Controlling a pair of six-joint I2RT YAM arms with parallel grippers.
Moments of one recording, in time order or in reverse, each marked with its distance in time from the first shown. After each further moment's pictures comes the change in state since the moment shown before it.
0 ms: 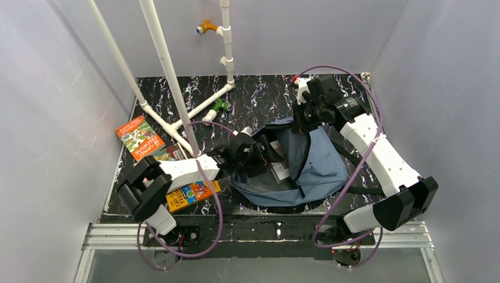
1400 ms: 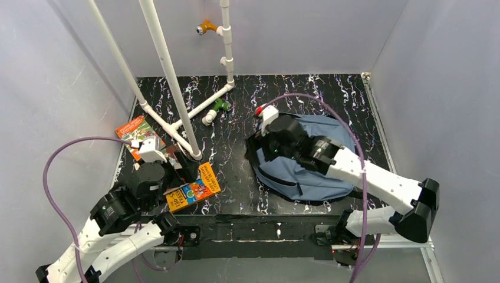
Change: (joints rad) left arm 0.023 -1.156 0.078 -1.117 -0.653 0.511; right arm 0.454 -0.151 -0.301 0.443 0.301 0.187
